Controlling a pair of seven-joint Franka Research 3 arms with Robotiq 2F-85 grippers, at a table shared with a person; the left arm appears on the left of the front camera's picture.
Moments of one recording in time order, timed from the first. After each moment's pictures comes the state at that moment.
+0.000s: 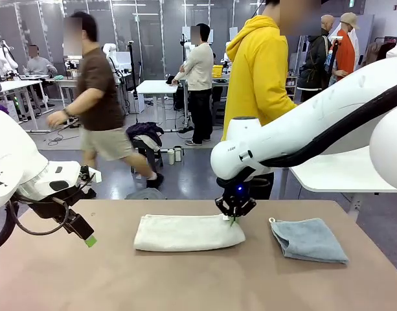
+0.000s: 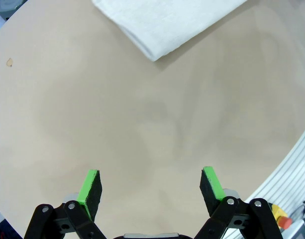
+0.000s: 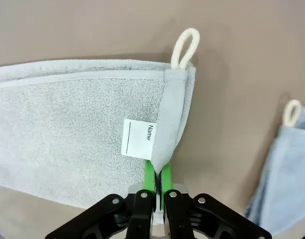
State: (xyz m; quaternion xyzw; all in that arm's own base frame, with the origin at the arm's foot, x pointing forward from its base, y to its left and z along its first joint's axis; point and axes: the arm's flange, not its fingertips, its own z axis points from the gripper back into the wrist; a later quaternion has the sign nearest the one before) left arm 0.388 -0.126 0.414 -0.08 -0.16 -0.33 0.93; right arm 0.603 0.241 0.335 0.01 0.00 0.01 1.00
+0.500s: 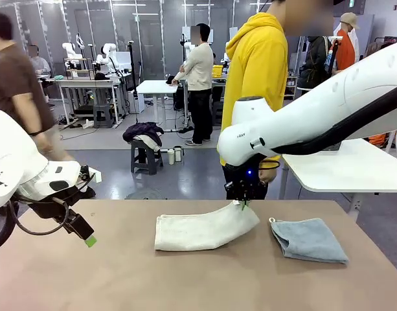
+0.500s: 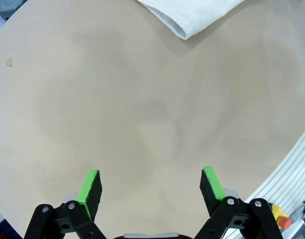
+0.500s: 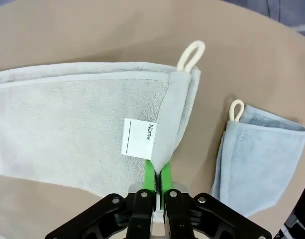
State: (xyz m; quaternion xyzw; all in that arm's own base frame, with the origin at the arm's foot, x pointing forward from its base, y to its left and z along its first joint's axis) left arm 0.388 -0.126 0.414 -0.08 -0.16 -0.33 0.93; right arm 0.599 0.231 0.395 -0.02 -0.05 0.04 1.00
